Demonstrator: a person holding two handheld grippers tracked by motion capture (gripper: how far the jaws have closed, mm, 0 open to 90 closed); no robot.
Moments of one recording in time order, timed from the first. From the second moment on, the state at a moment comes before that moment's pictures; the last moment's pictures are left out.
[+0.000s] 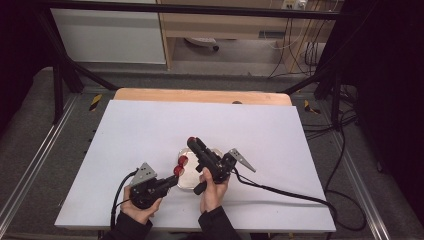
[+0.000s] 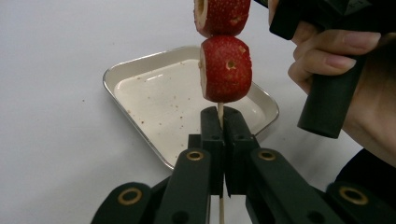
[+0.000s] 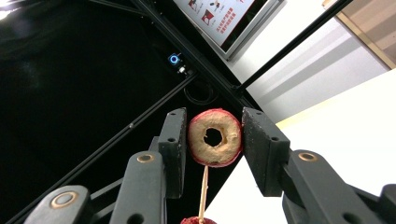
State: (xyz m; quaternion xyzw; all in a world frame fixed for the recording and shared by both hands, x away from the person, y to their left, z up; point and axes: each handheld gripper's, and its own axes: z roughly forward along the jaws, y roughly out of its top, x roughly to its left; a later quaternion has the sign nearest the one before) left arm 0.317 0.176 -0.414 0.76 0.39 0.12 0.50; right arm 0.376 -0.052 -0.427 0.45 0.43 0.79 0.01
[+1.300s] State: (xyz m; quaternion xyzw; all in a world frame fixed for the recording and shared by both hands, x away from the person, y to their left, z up) left arm 0.327 0.184 -0.423 0.76 0.40 0.13 0.50; right arm 0.383 -0.086 -0.424 0.44 0.62 0.64 0.06
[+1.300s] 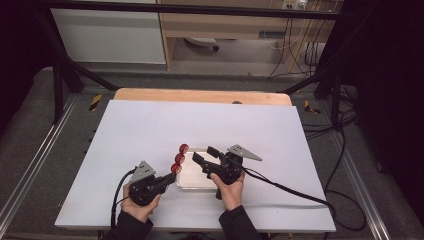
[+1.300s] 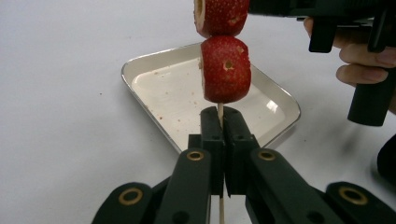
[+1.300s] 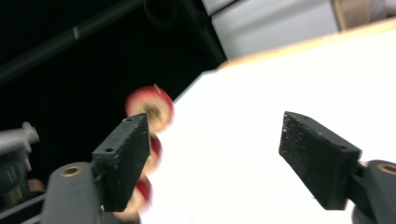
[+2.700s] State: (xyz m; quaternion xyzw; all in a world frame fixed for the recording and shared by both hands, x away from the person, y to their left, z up) left arm 0.372 0.148 -0.402 0.83 0.37 0.10 0.41; right arm 0.363 -0.226 -0.455 0.38 0.80 0.45 0.12
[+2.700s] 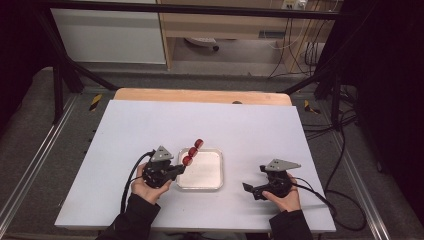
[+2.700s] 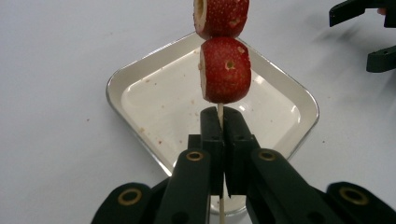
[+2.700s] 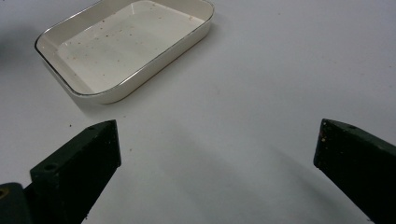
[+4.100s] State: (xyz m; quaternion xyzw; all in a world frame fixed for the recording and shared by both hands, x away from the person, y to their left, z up) left arm 0.390 0.104 -0.433 0.87 0.39 0.10 0.29; right arm 0.360 -0.240 -0.455 0.39 0.79 0.45 0.12
